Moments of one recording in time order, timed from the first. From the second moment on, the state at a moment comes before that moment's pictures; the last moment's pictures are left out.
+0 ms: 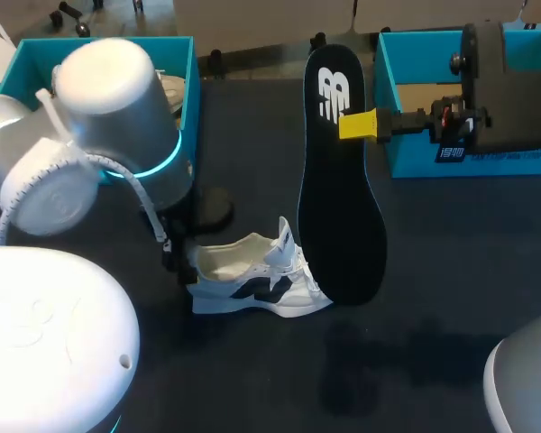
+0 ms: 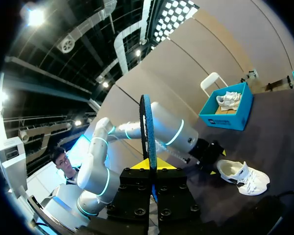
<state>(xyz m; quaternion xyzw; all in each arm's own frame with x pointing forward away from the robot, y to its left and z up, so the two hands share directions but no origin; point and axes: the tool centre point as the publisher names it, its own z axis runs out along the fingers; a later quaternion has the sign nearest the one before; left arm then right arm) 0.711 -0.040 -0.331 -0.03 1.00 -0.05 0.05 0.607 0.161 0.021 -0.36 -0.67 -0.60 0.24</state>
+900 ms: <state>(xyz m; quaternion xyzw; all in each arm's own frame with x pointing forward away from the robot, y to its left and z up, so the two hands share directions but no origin) 0.721 -0.056 -0.326 -0.05 1.00 -0.04 0.05 0.607 0.161 0.021 -0.36 -0.67 -0.60 0.24</state>
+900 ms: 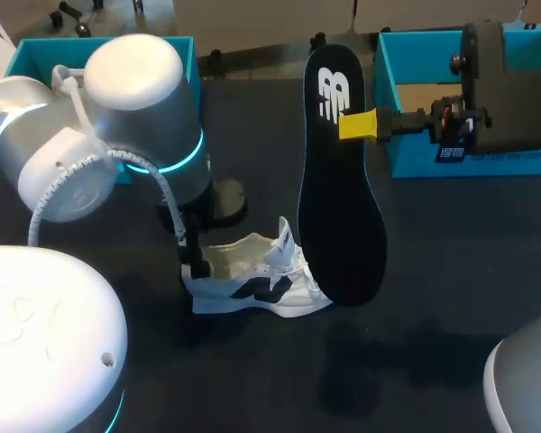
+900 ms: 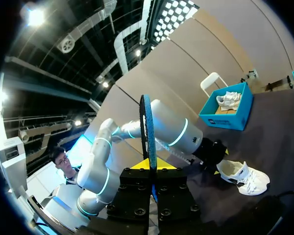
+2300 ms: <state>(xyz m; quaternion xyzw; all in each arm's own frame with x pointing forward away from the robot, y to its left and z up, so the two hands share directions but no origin) 0.758 -0.121 -0.383 -0.04 1.00 -0.05 0.00 0.607 0.161 0.021 -0.36 -0.67 -0.60 0.24</state>
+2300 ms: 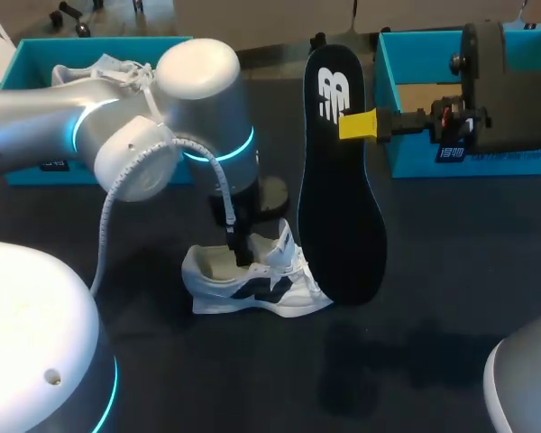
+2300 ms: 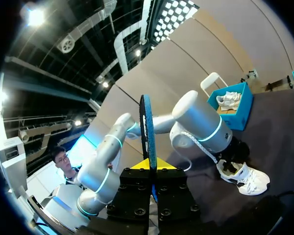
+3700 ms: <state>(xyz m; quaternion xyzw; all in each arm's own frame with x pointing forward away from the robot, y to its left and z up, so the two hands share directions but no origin) 0.747 -0.145 -0.351 0.38 0.93 -0.02 0.01 0.607 0.161 0.021 -0.36 -0.67 -0.60 0.24</state>
